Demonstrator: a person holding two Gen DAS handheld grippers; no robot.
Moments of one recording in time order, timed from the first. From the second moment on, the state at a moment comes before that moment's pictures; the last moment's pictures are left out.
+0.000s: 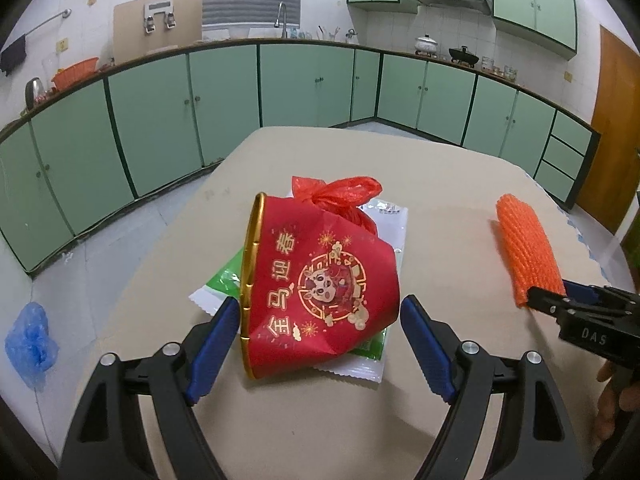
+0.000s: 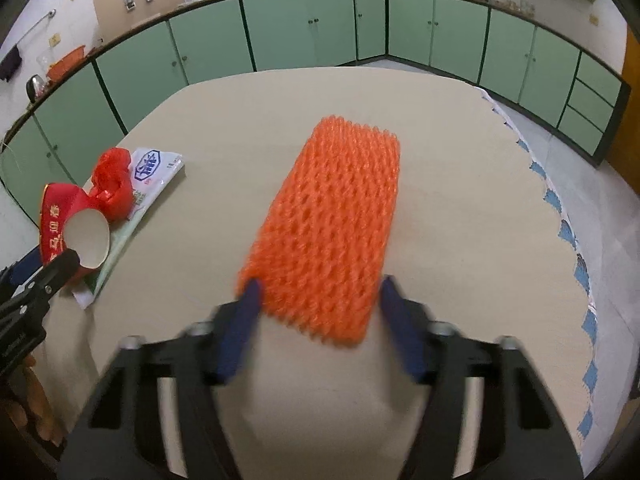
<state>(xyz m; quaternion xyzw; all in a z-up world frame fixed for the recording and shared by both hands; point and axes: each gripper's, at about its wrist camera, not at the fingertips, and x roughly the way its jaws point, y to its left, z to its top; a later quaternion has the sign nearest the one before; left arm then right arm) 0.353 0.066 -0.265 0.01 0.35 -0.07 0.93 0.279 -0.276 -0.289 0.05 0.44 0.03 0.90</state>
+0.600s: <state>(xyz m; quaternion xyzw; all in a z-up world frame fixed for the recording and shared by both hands) 0.350 0.055 -0.256 0.01 0.35 -0.07 0.94 0.243 -0.315 -0.267 0.10 0.42 0.06 0.90</state>
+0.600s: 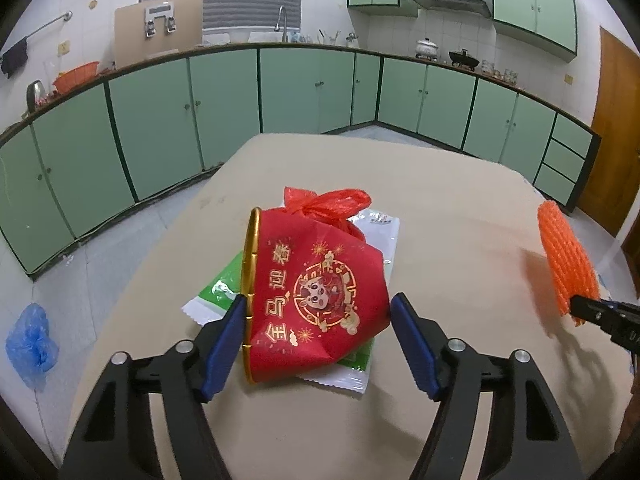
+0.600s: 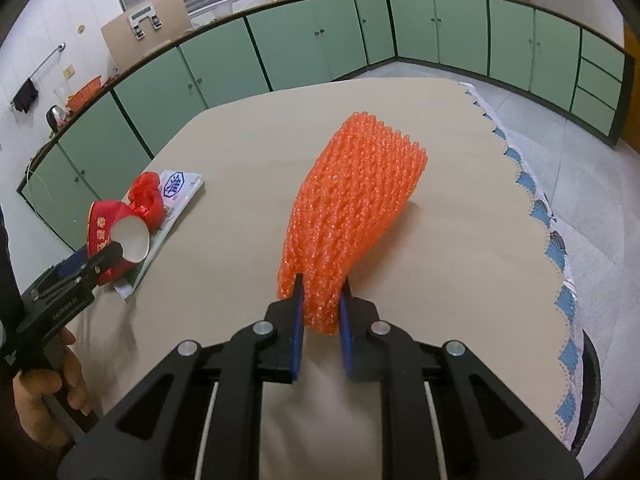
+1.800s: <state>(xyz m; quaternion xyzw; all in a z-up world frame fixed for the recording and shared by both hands) 0.207 -0.160 -0.197 0.06 0.31 -0.32 0.89 0.052 -0.502 -0.253 0.17 0.41 -0.08 0.89</state>
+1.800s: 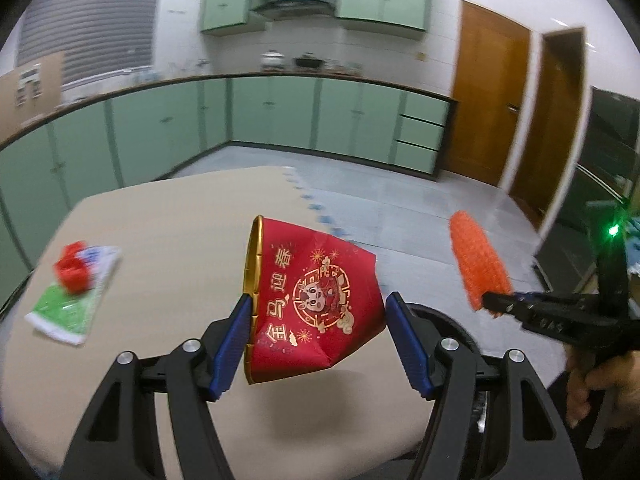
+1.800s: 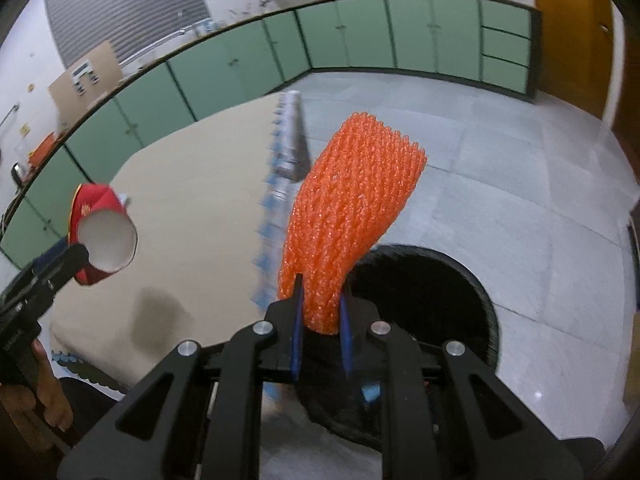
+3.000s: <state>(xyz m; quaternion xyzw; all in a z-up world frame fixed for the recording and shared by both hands) 0.191 -0.327 -0.282 0.16 0.37 -0.43 0.81 0.015 -0.589 -0.332 0.24 0.47 -0.11 0.84</state>
